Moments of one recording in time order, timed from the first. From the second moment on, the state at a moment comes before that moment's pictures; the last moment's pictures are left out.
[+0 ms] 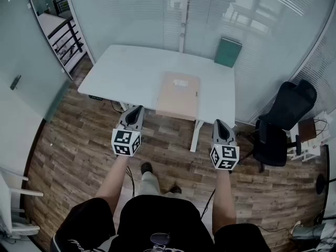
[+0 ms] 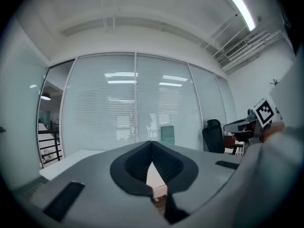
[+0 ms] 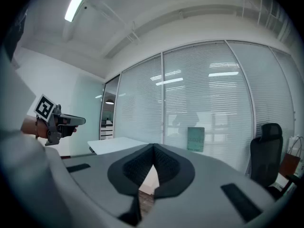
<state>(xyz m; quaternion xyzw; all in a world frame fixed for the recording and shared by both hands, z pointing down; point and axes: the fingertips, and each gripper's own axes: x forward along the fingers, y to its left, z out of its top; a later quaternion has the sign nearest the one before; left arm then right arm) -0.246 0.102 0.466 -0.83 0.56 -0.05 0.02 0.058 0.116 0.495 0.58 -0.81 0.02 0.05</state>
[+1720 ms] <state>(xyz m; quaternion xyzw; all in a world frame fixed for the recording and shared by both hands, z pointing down) -0.212 0.067 0.475 -0.83 0.56 -0.07 0.02 0.055 0.072 0.510 0.55 -0.83 0.03 0.07</state>
